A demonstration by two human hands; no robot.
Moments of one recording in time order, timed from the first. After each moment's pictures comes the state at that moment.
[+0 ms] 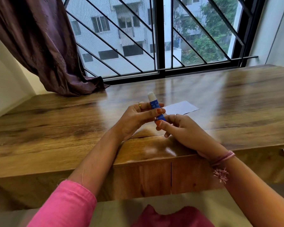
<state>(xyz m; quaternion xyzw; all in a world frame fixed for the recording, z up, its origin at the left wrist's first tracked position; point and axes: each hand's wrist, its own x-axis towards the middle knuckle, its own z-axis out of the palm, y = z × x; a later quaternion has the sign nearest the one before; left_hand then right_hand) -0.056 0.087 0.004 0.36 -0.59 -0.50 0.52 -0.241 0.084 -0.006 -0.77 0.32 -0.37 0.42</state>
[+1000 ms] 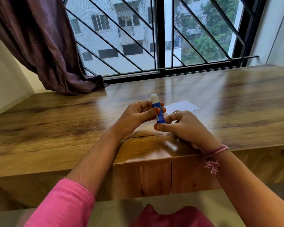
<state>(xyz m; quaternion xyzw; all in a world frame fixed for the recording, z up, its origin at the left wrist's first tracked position) -0.055 0.087 0.004 0.35 -0.61 -0.49 0.52 -0.236 0.070 -0.005 -0.74 0.41 -0.36 0.39</state>
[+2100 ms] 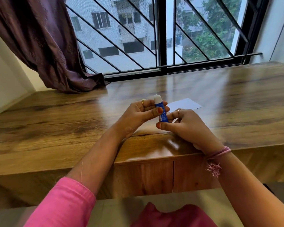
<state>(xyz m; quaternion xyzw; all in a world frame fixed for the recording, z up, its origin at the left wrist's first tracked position) -0.055 0.089 0.003 0.35 -0.62 -0.49 0.50 -0.236 0.073 -0.009 -0.75 0.40 -0.38 0.35</state>
